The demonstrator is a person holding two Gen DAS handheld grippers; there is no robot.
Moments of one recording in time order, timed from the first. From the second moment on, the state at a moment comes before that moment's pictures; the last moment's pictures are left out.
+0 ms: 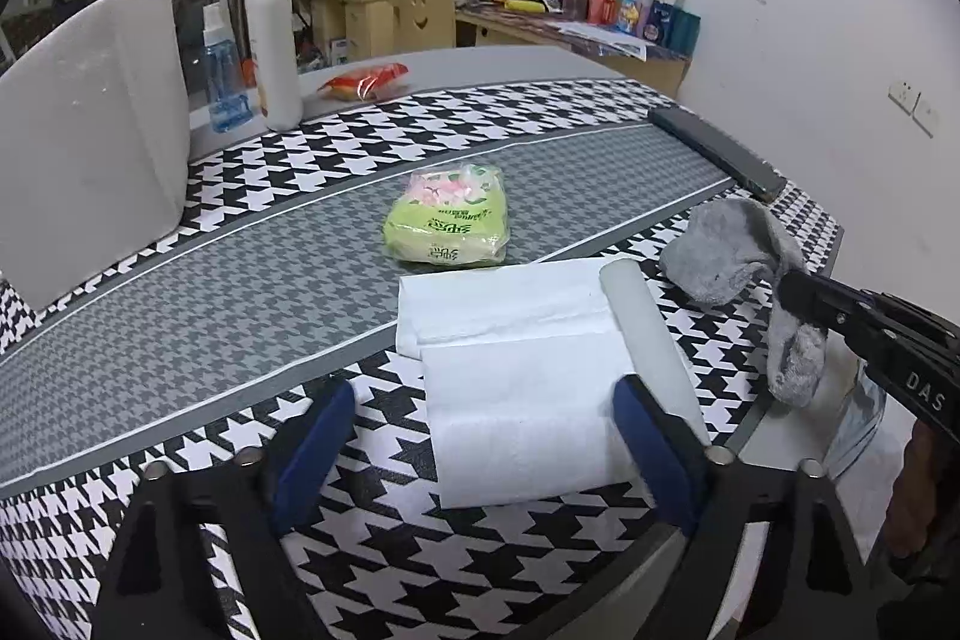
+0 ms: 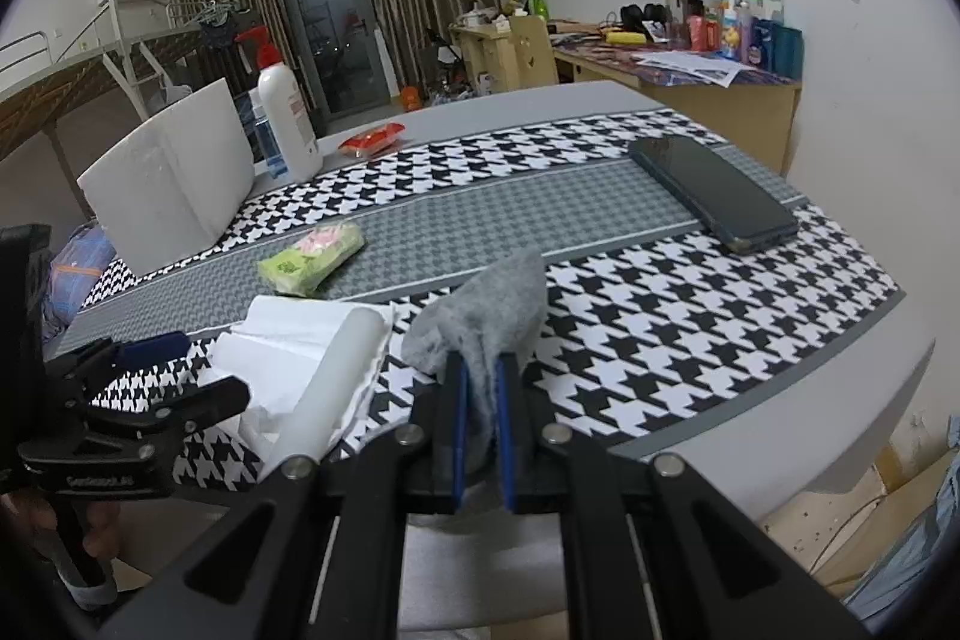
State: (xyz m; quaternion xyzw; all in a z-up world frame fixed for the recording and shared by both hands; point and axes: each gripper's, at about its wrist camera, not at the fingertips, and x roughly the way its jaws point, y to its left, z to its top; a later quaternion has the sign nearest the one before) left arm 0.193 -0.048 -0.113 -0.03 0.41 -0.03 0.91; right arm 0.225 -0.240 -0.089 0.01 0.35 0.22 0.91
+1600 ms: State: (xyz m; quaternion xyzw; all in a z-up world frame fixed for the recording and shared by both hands) left arm 0.172 -0.050 -0.060 0.00 0.33 -0.06 0.94; right arm 0.215 -0.232 -0.066 0.02 0.32 0.25 0.91
